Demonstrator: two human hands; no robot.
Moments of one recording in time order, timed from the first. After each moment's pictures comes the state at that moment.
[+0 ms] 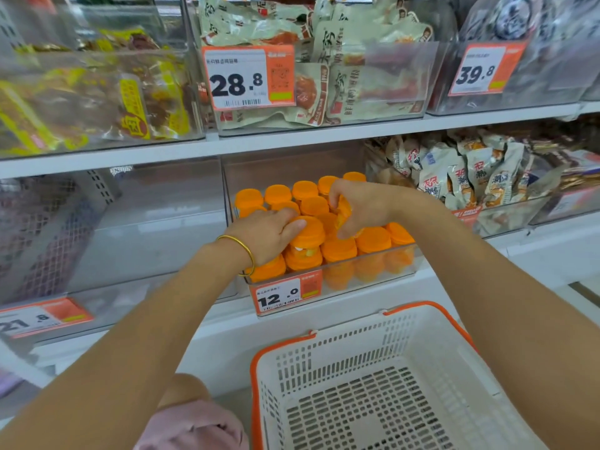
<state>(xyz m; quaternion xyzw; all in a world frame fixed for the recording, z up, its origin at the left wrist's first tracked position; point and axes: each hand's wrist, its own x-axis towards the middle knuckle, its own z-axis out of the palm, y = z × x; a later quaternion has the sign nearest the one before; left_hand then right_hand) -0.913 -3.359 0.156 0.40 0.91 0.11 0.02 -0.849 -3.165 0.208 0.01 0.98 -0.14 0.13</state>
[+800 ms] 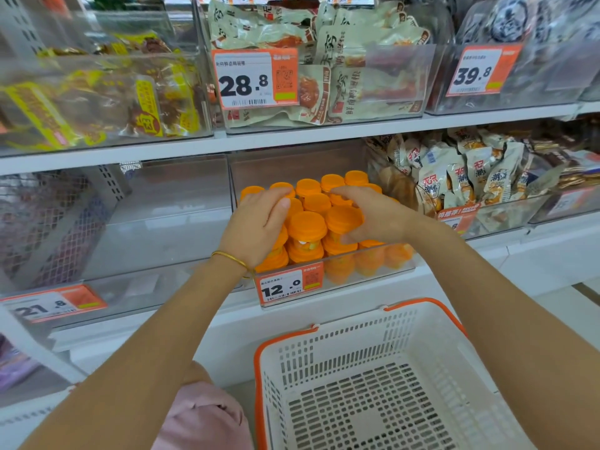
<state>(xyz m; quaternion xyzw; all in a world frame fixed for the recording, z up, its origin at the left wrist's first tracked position) -0.897 -3.373 0.144 0.37 0.85 0.35 -0.15 -0.827 -3.157 0.173 0.00 0.98 -0.21 0.00</state>
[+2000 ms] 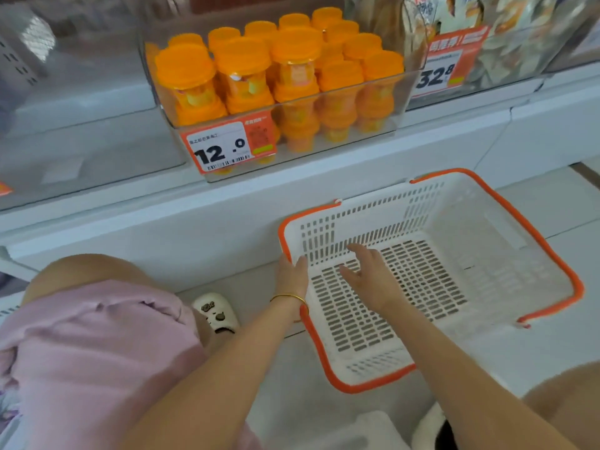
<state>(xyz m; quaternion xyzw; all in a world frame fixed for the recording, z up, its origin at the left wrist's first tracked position) -0.746 -3.319 -0.147 -0.07 0.78 0.55 0.29 -0.655 -3.189 -0.108 0.23 0.89 -0.38 0.06</state>
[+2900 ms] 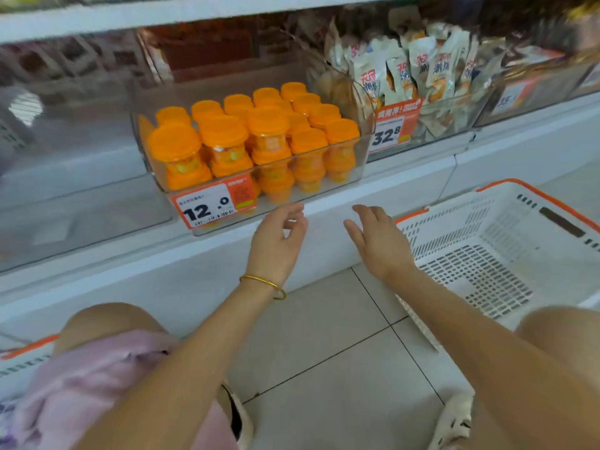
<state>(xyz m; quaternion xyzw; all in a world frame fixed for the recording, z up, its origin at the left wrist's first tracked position) -0.765 -3.295 0.024 0.25 0.80 0.55 0.04 -0.691 -3.127 -0.013 0.23 0.95 -0.17 -0.14</state>
